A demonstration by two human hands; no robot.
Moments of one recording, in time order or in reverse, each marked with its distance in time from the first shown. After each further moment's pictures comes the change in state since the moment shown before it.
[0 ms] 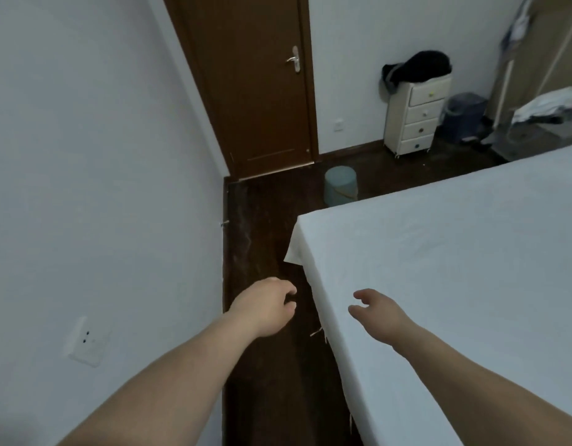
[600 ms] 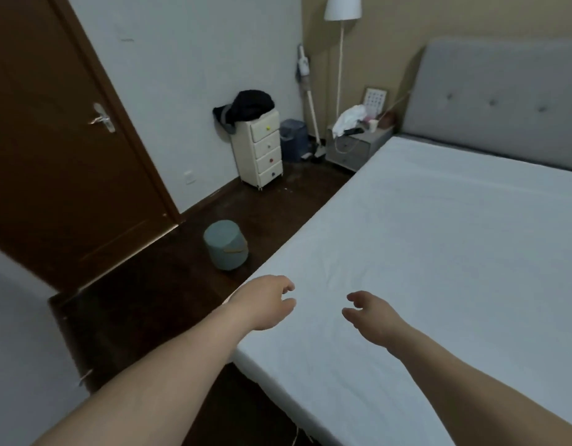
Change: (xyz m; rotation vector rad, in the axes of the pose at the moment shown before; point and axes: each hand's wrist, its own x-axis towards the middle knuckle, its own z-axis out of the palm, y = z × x) left_hand 0.425 0.021 -0.154 0.153 -0.241 0.619; right_hand 0.255 -0.086 -0.100 0.256 0.458 0.380
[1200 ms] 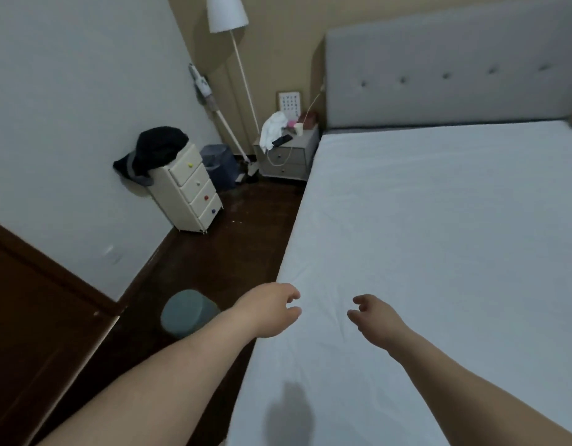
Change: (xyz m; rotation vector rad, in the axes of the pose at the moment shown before) left_hand 0.281 -0.071 -0.132 0.239 -0.212 0.338; right_hand 0.215 -0.099 0.000 0.299 0.268 0.288
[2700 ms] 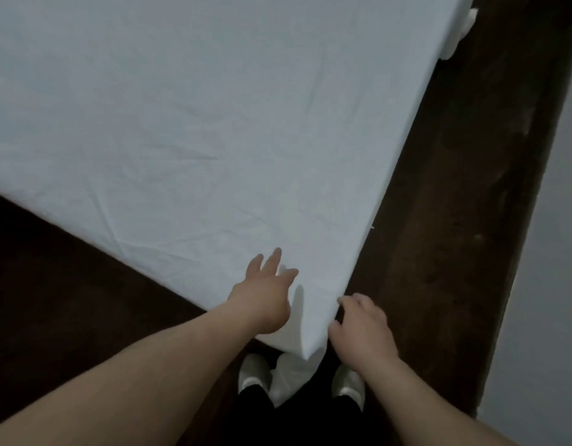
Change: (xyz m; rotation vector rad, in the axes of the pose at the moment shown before) left_hand 0.133 -0.264 0.351 0.901 -0.667 0.951; right_hand -0.012 0.066 0.574 0.528 0.521 1.003
